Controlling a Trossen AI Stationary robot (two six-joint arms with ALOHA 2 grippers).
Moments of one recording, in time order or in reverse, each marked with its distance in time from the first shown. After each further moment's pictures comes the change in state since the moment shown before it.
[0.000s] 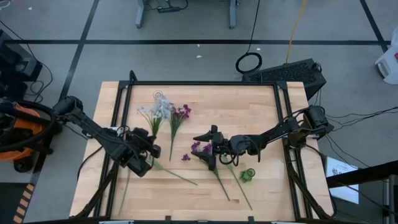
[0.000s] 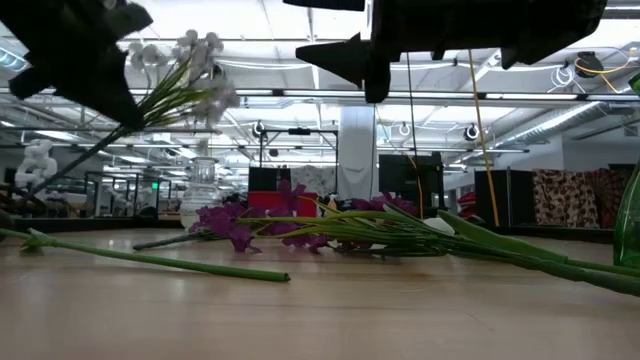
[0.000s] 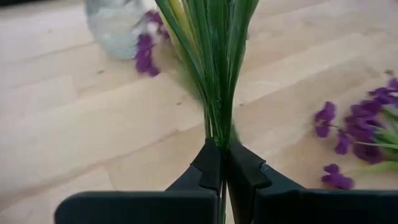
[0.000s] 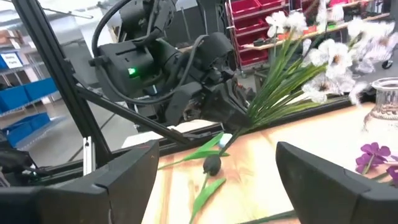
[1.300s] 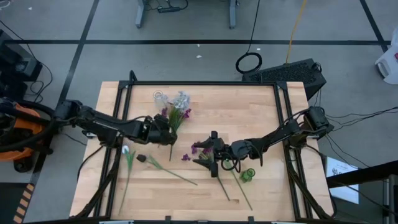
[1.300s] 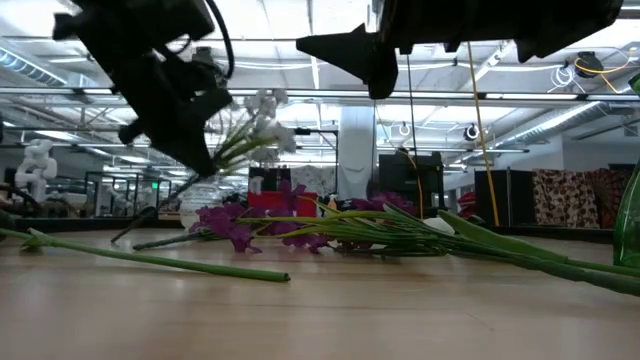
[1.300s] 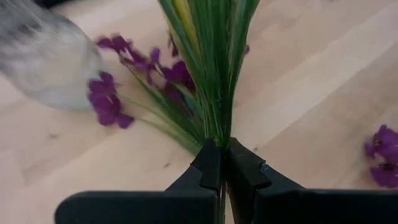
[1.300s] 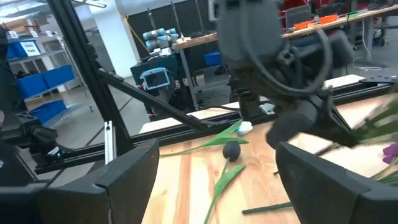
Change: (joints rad) left arm 0.495 0.054 -0.130 0.638 0.202 0.846; right arm 0.062 0.000 0.000 -0.027 -0.006 0.005
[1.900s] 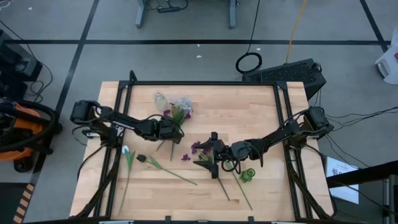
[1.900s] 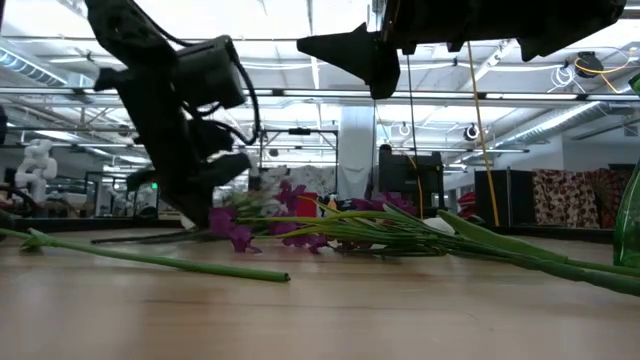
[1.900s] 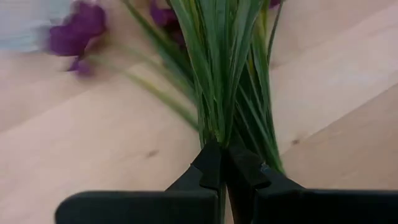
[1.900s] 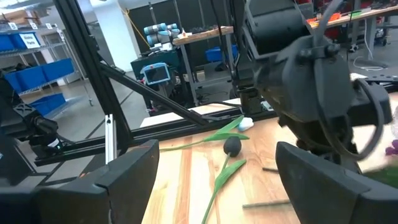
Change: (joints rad) left arm 0.122 0.249 -0.004 0.161 0.161 -0.037; right arm 0.010 0.000 0.000 -0.017 0.002 -0.013
